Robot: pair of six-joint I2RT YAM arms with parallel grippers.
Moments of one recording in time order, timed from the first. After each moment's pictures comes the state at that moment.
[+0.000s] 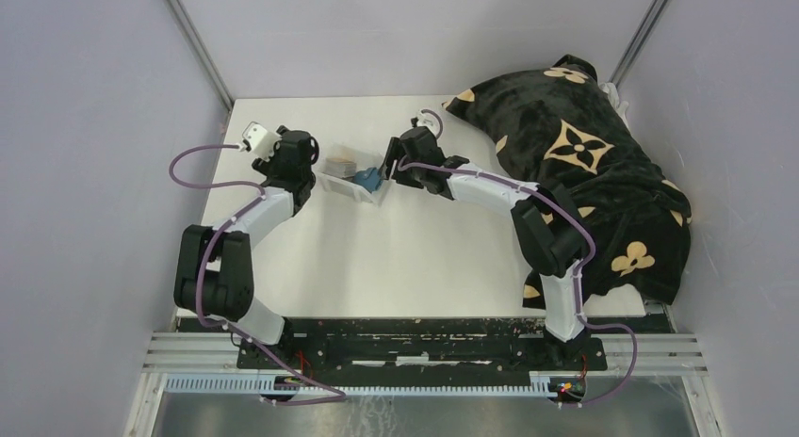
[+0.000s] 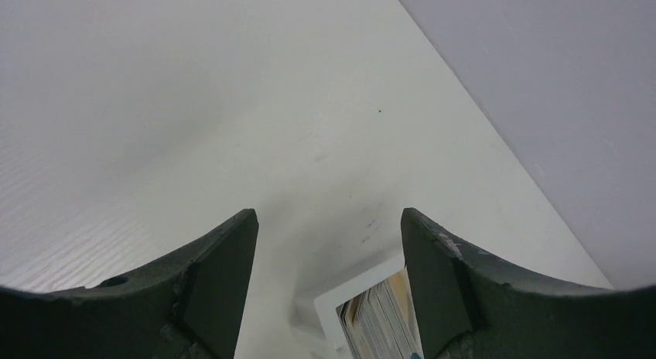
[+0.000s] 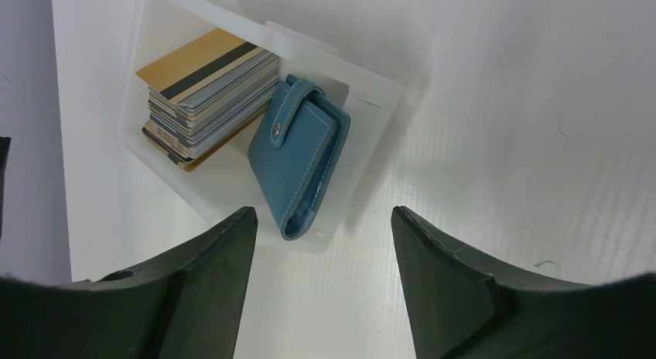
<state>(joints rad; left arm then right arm) -0.20 1.54 0.95 0.11 -0.74 -0.84 0.69 2.02 1.50 -0.12 0.11 0.78</state>
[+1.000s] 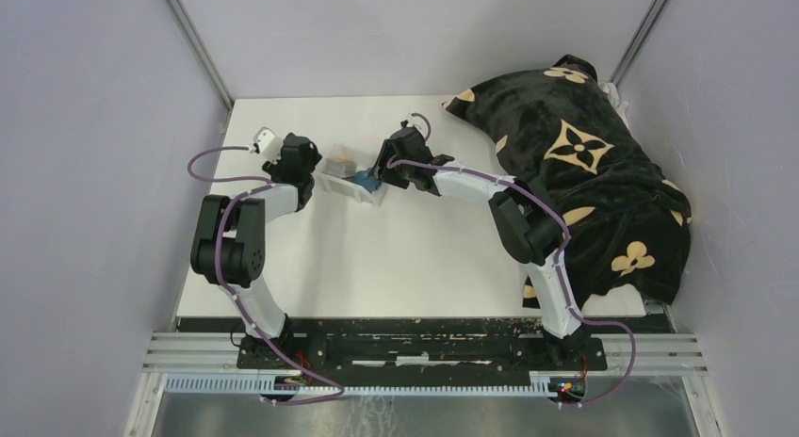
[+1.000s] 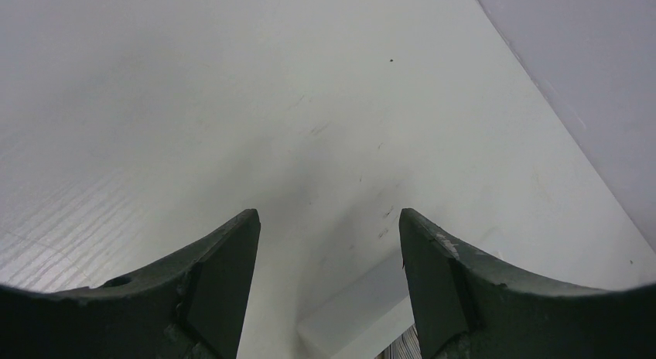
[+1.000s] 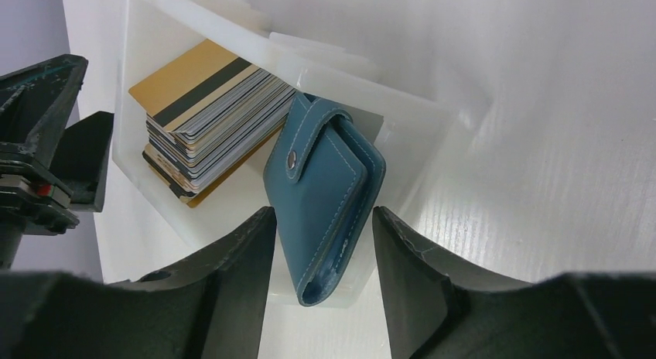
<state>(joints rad) -0.12 1.78 0.95 0.32 -0.53 -0.80 0.69 2.21 1.65 -0.09 0.02 0.86</state>
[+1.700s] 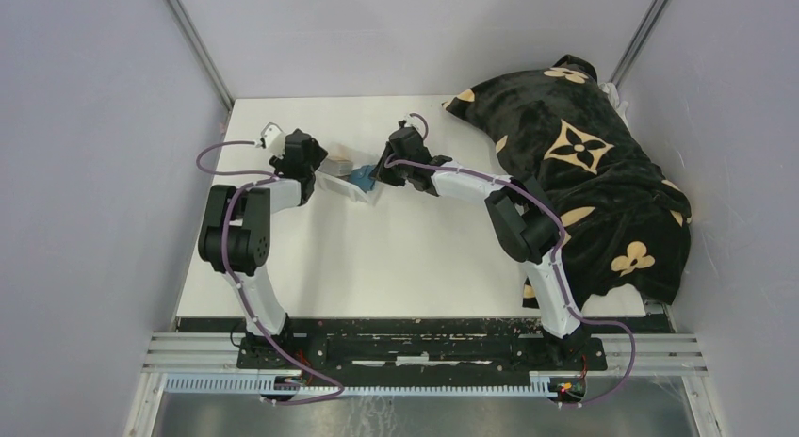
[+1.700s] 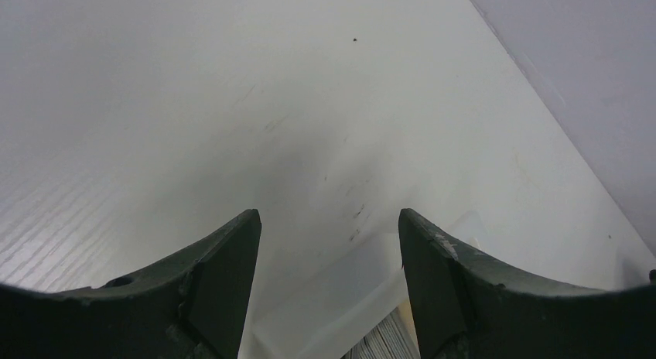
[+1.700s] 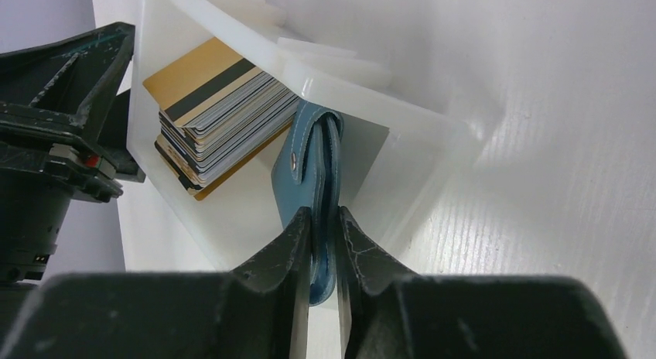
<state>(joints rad) -0.11 1.86 1.00 0.37 -0.42 -0.79 0.69 2.24 1.67 -0.04 -0.03 0.89</state>
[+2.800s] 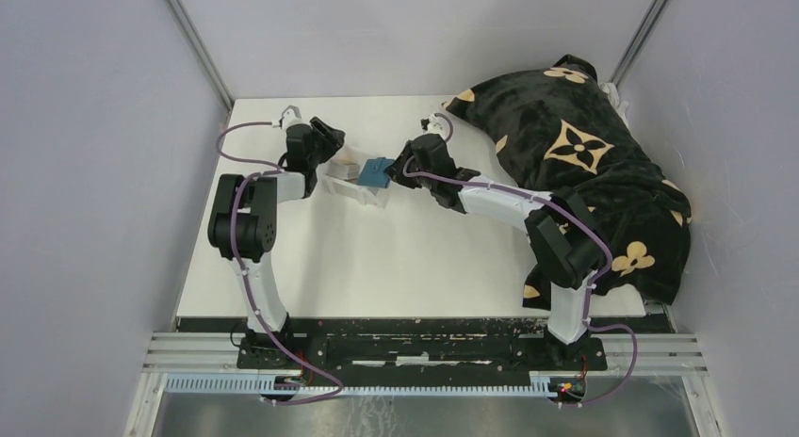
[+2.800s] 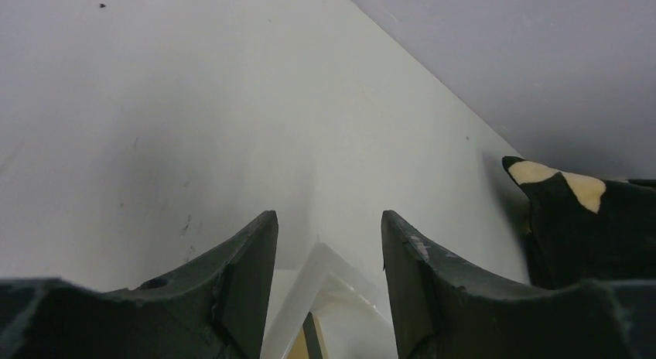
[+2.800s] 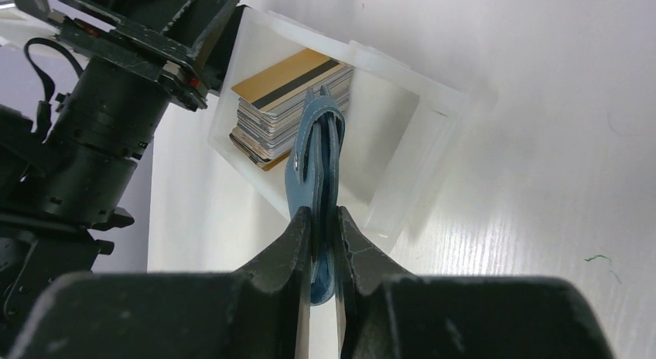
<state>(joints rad) -0.11 1.99 1.11 0.56 -0.01 -0.75 0.70 1.93 1.33 0.13 0.07 0.88</state>
